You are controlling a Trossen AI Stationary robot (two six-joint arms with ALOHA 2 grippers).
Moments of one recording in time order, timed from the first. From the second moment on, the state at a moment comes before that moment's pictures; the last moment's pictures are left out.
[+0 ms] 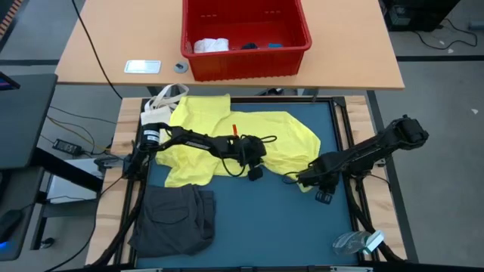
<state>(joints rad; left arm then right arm) 0.10 2.10 1.36 -0.09 -0.02 -0.13 0.27 1.37 0.70 -1.17 -0.24 0.71</state>
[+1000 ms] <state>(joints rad) 0.11 2.10 1.36 -0.11 0.07 -0.12 0.38 1.37 0.66 -0.76 0.02 0.44</state>
